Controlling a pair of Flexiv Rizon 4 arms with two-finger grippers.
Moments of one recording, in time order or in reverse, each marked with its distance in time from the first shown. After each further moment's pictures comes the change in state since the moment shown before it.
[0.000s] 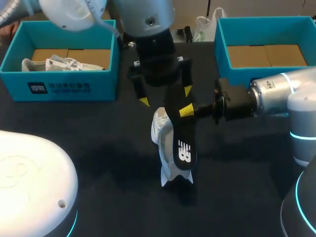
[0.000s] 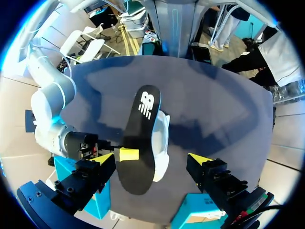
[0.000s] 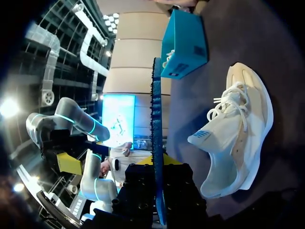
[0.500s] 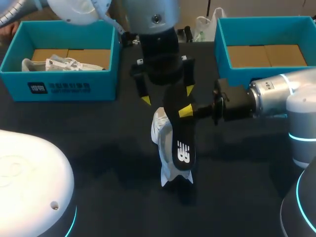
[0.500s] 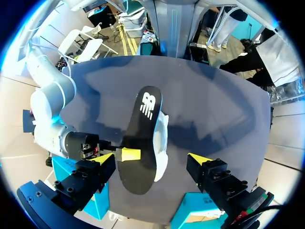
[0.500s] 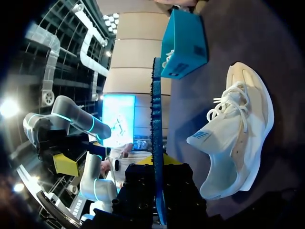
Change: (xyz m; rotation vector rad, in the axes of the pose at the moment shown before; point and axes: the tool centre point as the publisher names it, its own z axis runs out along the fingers) left arm -0.004 0.000 -0.001 0.001 0.024 -0.001; right arm -0.003 0.001 0.002 -0.007 0.007 0.000
